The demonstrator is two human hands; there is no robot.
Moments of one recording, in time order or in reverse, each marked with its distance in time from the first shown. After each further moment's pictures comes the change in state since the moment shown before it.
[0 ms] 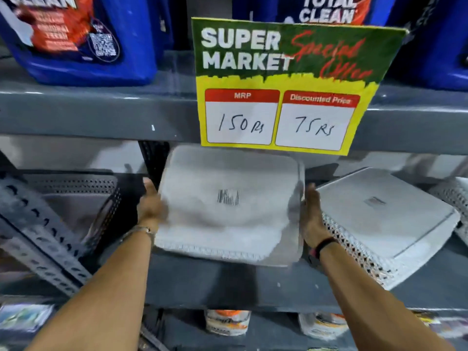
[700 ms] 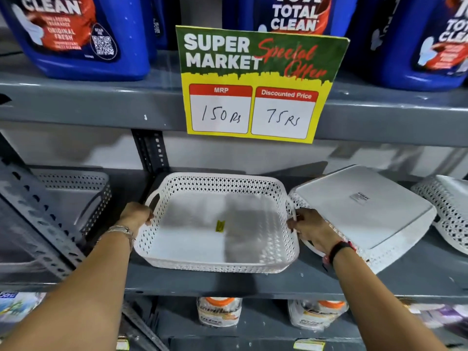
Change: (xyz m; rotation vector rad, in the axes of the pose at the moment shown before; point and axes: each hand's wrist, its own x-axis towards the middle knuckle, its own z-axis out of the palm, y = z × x) left_hand 0.001 -0.024 -0.024 0.156 -0.186 -0.185; right_hand -0.058 -0.022 -0.030 -0.578 -0.145 0.166
